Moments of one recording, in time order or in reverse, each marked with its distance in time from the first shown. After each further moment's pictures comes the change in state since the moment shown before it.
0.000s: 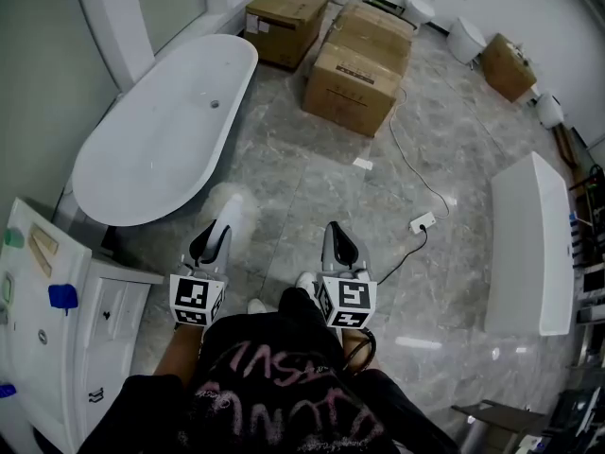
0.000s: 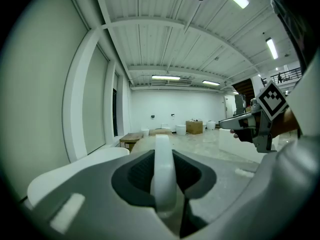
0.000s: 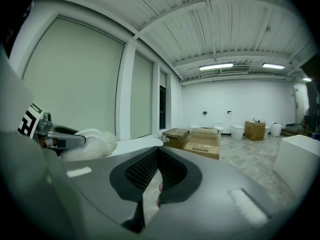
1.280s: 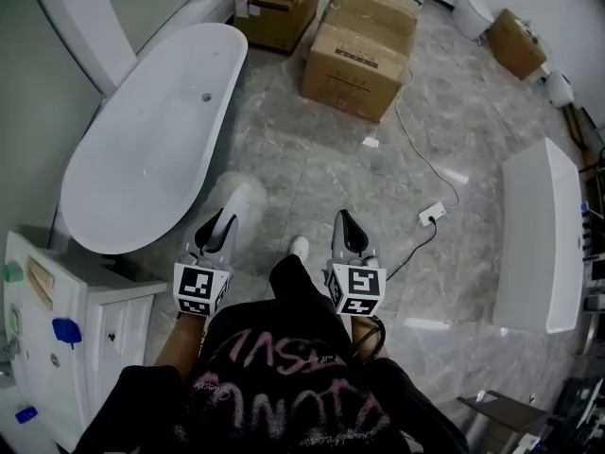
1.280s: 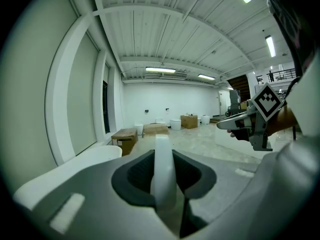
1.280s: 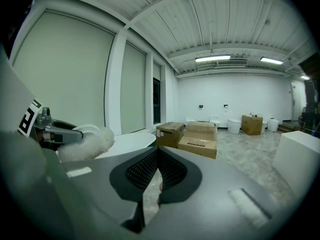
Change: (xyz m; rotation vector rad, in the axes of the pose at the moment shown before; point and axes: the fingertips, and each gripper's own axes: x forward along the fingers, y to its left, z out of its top) left arm 0.130 0.021 -0.005 0.028 0.065 -0.078; right arm 0.110 -0.070 -0.019 0.023 0.066 -0.037
